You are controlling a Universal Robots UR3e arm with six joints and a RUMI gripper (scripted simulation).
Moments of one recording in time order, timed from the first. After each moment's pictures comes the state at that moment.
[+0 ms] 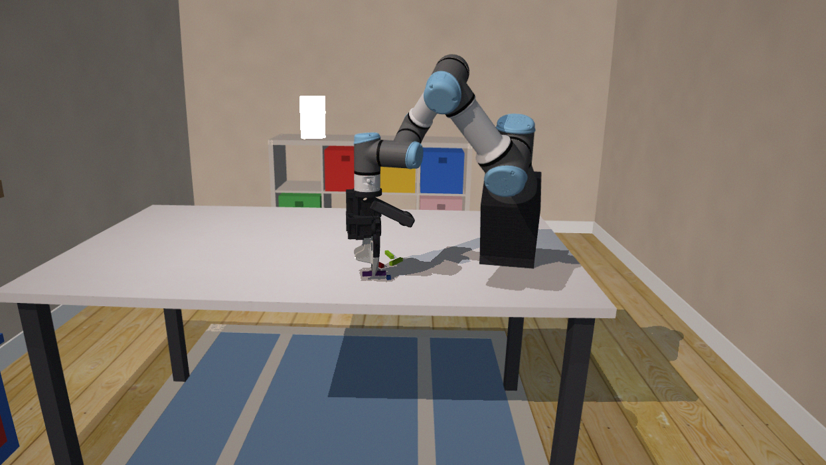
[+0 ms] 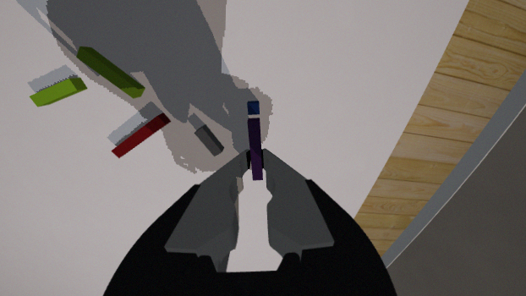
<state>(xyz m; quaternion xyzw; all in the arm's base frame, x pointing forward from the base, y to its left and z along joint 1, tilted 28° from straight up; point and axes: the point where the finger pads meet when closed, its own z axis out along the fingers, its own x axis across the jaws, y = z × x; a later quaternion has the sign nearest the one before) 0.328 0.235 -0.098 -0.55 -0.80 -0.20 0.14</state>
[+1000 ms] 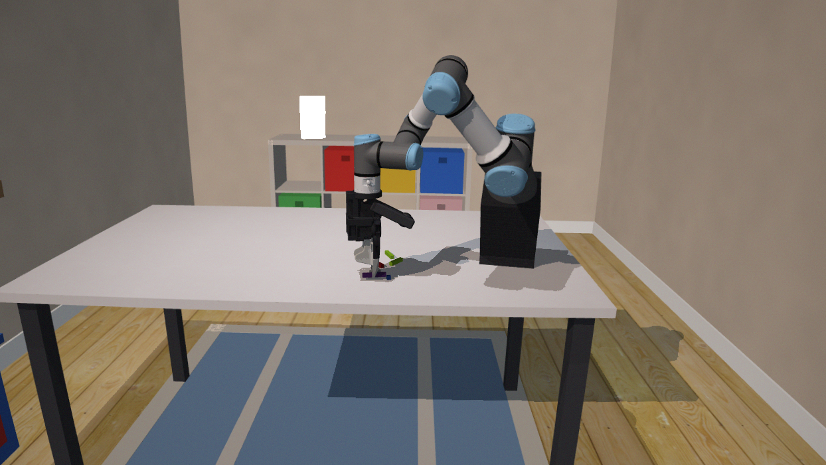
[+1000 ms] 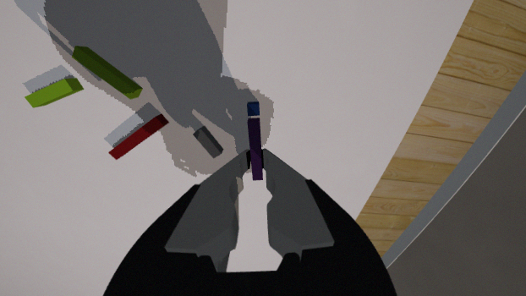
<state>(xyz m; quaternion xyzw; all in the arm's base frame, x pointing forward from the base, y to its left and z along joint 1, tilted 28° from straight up) 0.328 0.237 -0.101 -0.55 -0.80 -0.20 0.14</state>
